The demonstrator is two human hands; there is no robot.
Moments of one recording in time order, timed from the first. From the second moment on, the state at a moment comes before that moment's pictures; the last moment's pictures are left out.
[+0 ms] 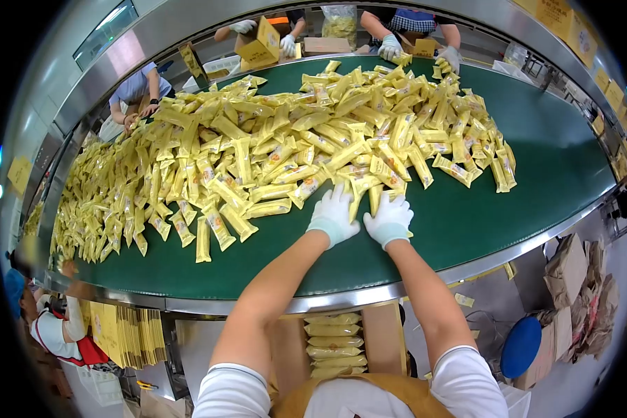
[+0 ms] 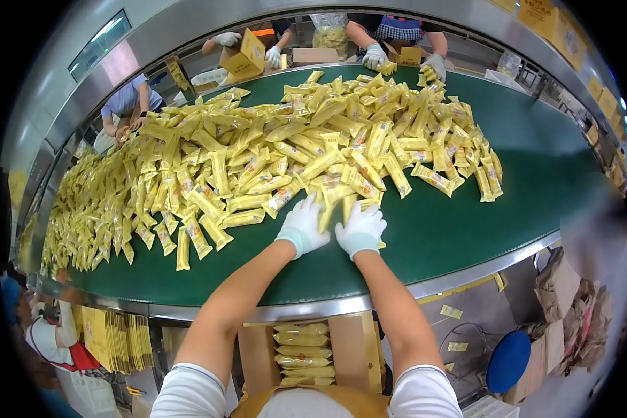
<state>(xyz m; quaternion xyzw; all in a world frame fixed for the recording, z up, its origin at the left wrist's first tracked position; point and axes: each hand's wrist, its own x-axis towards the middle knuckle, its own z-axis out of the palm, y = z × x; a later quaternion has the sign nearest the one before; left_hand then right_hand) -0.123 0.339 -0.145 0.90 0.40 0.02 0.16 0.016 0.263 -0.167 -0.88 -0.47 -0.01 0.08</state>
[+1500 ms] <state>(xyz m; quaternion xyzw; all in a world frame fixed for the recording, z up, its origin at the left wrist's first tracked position) -0.321 0.237 -0.137 0.95 0.32 0.01 -0.01 -0.013 0.122 -0.145 -0.58 -0.80 -0.08 0.13</state>
